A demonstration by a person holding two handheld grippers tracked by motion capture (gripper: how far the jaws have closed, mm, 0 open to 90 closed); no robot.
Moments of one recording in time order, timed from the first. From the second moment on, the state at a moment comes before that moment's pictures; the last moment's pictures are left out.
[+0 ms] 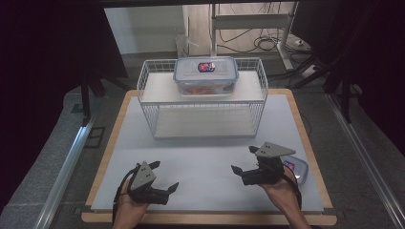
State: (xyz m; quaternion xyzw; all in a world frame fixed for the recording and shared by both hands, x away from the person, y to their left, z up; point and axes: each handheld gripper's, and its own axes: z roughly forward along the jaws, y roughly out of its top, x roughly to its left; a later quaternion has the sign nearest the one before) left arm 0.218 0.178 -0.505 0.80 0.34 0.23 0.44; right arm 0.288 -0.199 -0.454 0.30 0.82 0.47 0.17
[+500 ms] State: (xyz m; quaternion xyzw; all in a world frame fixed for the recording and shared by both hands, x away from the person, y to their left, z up) left arm 0.213 0.178 -0.518 0.81 0.35 0.23 0.41; right arm 0.267 -0.209 -0.492 0.33 0.82 0.43 0.17
